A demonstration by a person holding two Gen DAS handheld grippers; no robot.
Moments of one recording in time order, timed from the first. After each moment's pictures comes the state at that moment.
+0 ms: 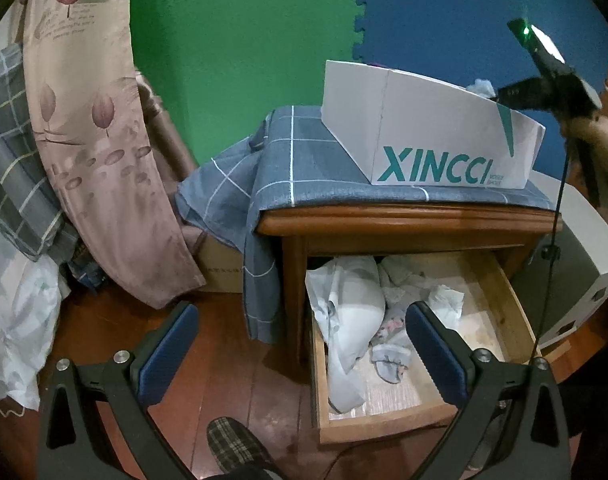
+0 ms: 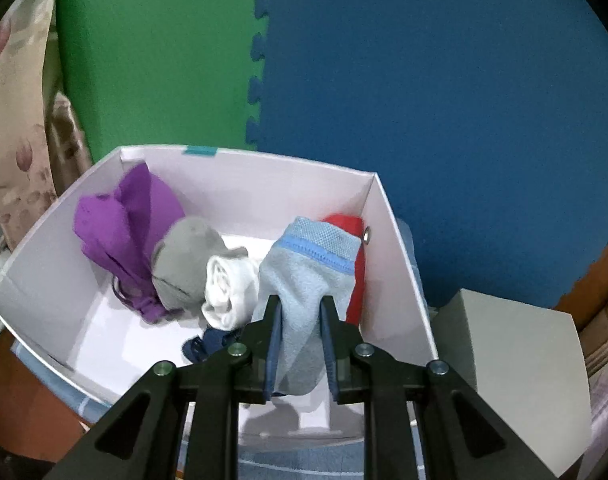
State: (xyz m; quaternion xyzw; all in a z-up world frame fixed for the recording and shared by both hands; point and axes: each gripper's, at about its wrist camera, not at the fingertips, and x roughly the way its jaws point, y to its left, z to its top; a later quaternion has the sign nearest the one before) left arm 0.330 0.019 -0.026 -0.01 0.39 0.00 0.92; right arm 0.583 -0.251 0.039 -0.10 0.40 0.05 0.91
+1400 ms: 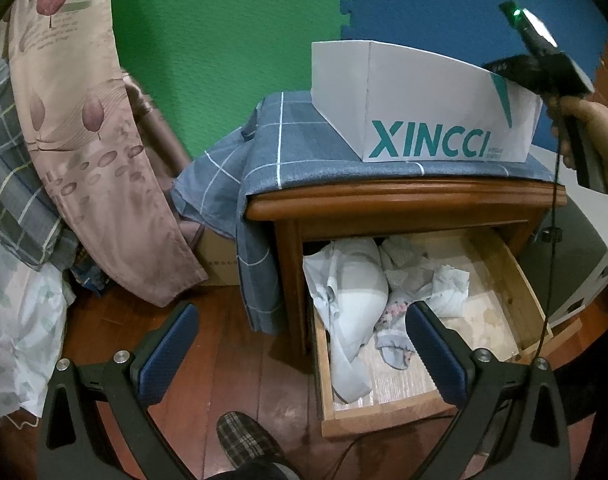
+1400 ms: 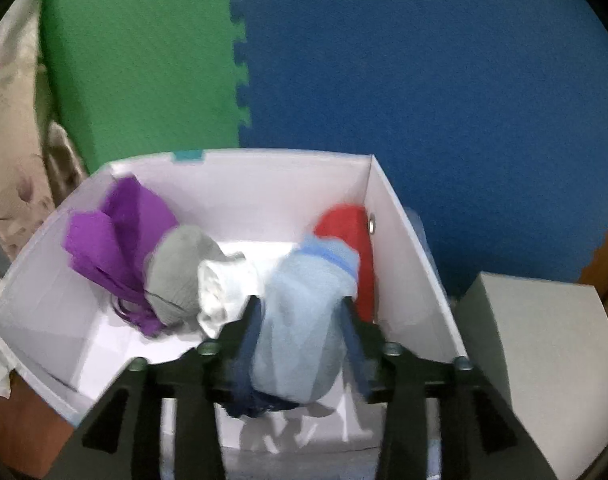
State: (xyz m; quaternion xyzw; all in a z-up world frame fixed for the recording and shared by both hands) left arm 0.330 0.007 -0.038 0.03 0.40 -0.01 0.91; right arm 0.575 -0.268 0.037 -0.04 0.35 0.06 0.93
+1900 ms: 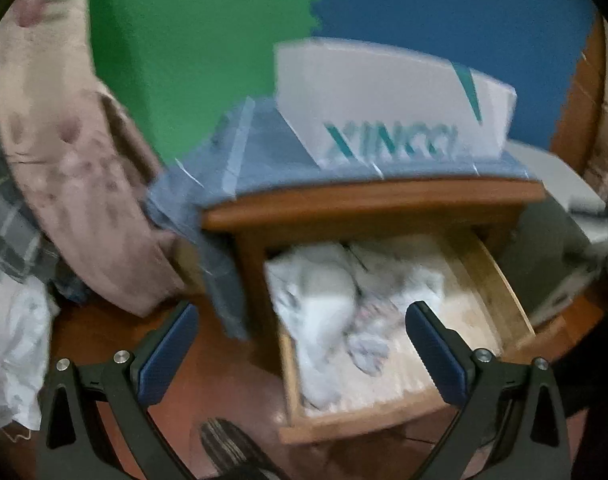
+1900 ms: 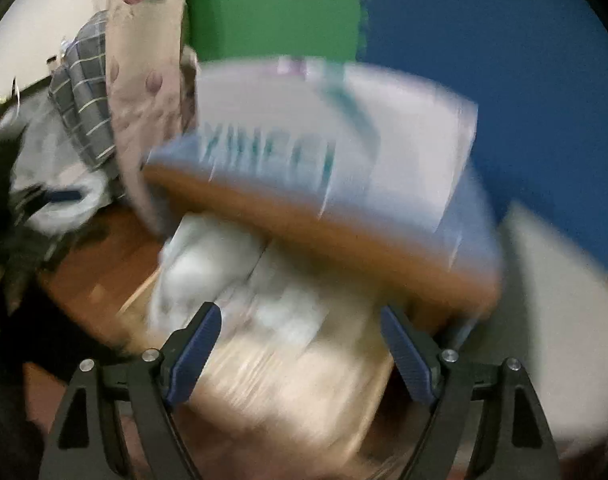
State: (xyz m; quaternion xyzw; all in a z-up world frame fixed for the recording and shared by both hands) left arm 0.337 -0.022 -0.042 0.03 0.42 -0.06 0.91; right arm 0.345 -0.287 -0.036 -0.10 0.40 0.21 0.88
